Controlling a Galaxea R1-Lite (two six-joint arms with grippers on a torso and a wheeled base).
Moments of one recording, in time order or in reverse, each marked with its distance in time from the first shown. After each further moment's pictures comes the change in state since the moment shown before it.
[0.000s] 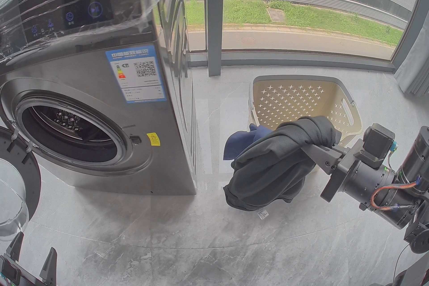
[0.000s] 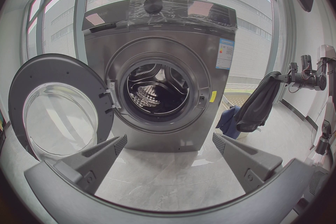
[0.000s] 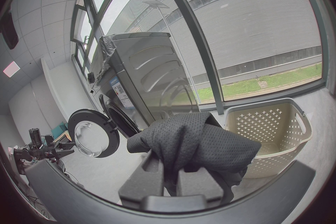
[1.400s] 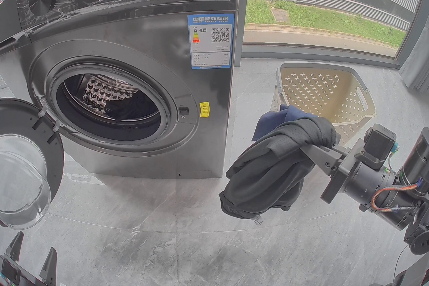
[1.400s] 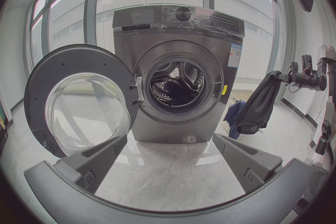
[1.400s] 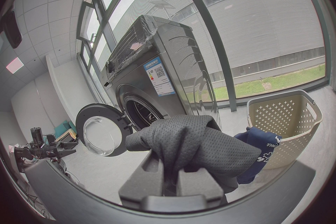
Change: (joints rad) left arm 0.000 0.000 0.000 0.000 0.000 -0.001; right arm 0.011 0.002 0.006 -0.026 0.007 -0.012
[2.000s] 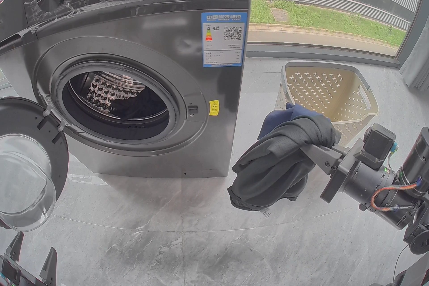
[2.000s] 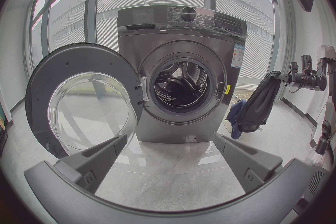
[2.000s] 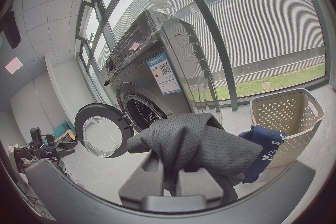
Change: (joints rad) left arm 0.000 0.000 0.000 0.000 0.000 0.000; right arm -0.003 0.003 -0.001 0.000 0.000 0.001
